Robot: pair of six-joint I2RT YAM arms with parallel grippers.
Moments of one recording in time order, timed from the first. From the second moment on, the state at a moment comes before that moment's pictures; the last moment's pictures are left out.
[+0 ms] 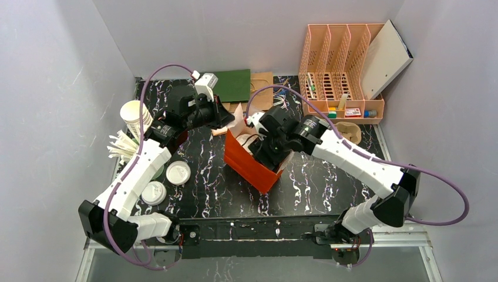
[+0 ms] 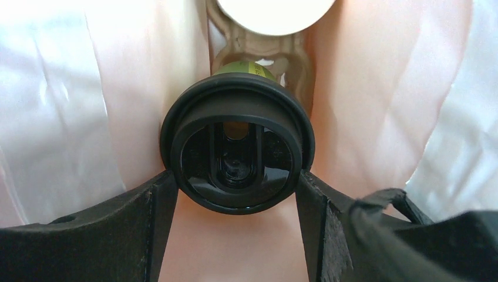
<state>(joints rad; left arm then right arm) -0.45 1.21 1.22 -0.39 0.35 -0.36 0.96 1.45 1.47 -1.06 -0.01 0.08</state>
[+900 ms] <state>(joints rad) -0.49 1.35 1.52 -0.89 0.37 -0.25 0.92 1.53 1.58 -1.24 -0.19 0.08</state>
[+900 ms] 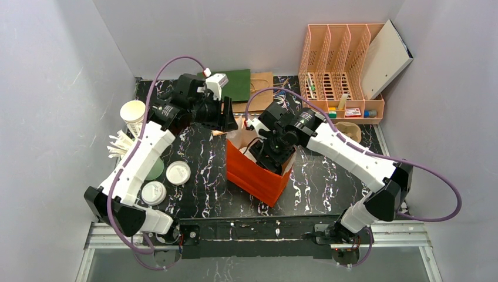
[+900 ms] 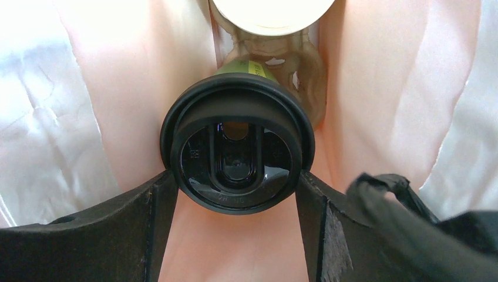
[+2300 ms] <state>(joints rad) -0.59 1.66 1.73 -1.09 0.15 -0.06 0.93 1.55 1.61 -1.24 -0.09 0.07</state>
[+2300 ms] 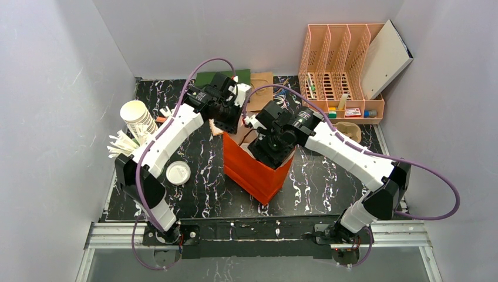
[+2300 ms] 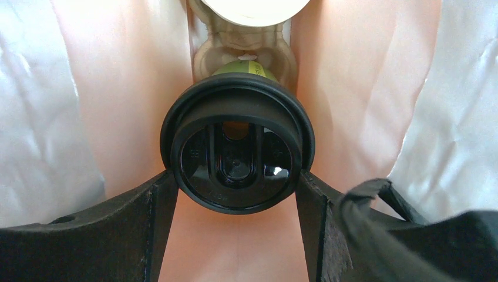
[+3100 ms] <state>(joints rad) -0.69 1.29 1.40 -0.76 -0.02 -0.07 0.95 1.52 1.57 -1.16 -0.06 0.06</state>
